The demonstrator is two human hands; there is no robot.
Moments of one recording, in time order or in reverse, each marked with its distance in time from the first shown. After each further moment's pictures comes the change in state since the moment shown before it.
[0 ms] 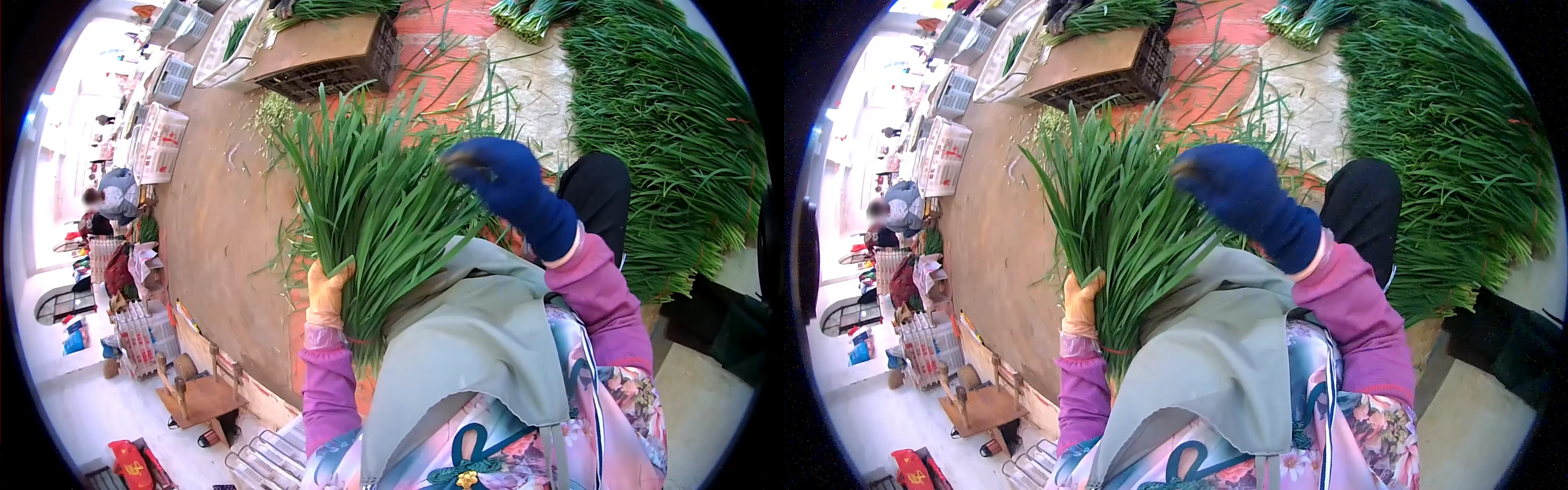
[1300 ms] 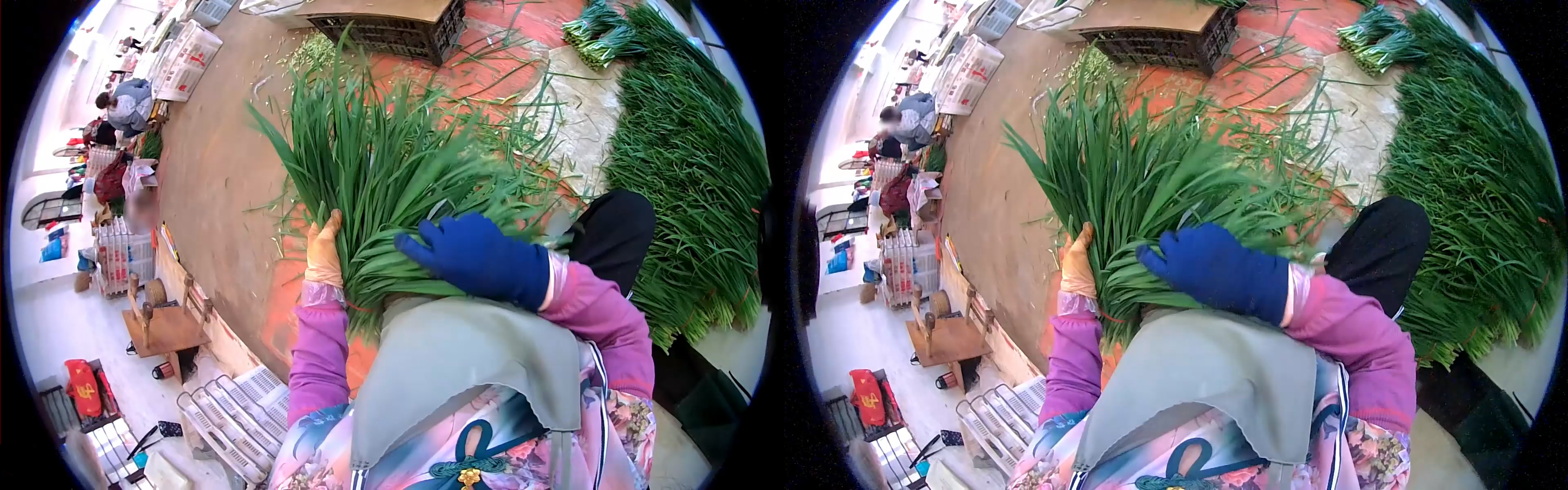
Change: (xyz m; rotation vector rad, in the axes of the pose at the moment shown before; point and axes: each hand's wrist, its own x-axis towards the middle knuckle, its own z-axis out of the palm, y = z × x) left_hand -0.002 -0.017 -0.015 -0.442 0.332 -0.094; right_hand -0.030 -0.046 0.072 -0.529 -0.809 -0.530
